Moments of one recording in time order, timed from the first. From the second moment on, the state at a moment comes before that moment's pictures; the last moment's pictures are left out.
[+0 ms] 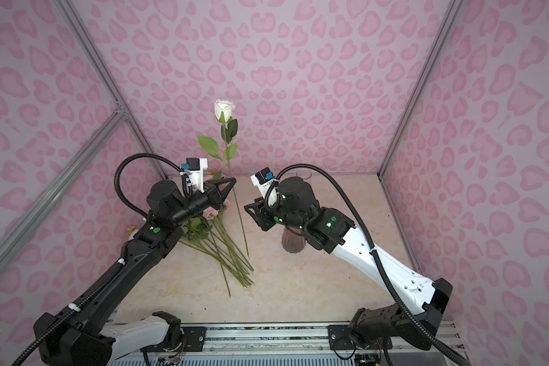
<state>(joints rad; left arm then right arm) -0.38 1.17 1.08 0.12 0.47 -0.46 0.87 1.40 1.55 -0.53 -0.10 0.21</state>
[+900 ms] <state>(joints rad) -0.39 1.11 1.03 0.20 0.51 -0.55 0.89 1.59 1.66 -0.48 -0.10 0.23</state>
